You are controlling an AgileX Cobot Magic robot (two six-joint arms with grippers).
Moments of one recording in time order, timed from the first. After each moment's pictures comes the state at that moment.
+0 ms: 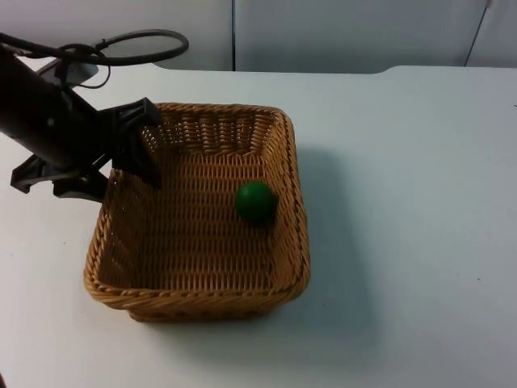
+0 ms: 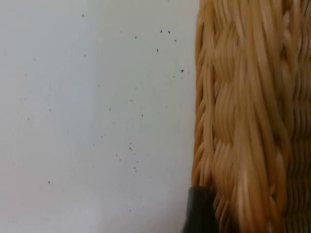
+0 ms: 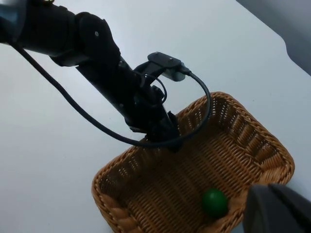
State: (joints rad) right arm 0.59 1.57 -1.80 0.28 1.13 -0.38; left arm -0.13 2.05 -1.12 -0.98 0.59 0.57
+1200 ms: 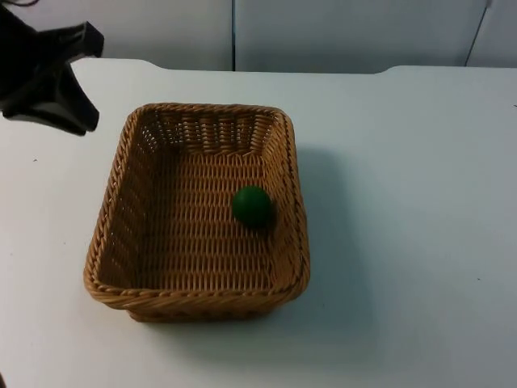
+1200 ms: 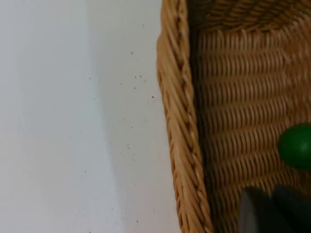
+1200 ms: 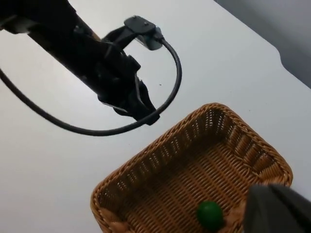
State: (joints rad) right arm 0.59 1.57 -1.80 0.28 1.10 -0.35; left arm -0.05 1.79 -1.13 -0.77 0.73 0.57
